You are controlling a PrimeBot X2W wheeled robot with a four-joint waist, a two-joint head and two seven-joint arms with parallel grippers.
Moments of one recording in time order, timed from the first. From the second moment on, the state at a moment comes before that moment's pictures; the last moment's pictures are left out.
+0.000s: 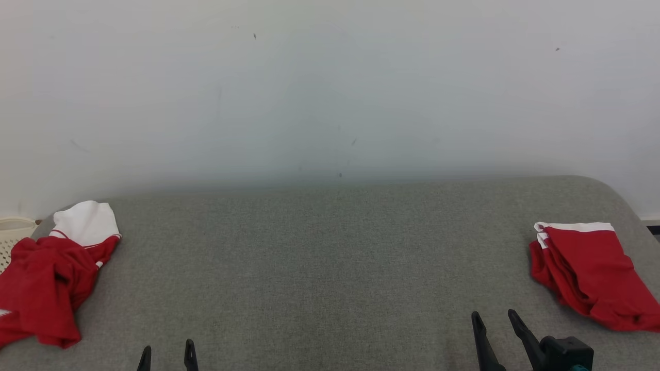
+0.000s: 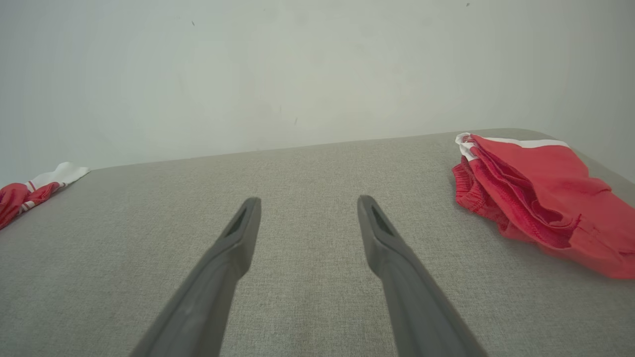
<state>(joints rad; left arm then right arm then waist) 0.16 0.08 -0.07 0.12 -0.22 0.05 -0.26 0.04 -0.05 0.05 0.26 0.18 0.13 -0.11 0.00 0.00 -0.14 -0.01</state>
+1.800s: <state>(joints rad) 0.24 0.05 0.03 -0.01 -0.18 0.12 -0.26 -0.06 -0.05 0.24 0.32 0.25 0.13 -0.14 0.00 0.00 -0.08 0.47</state>
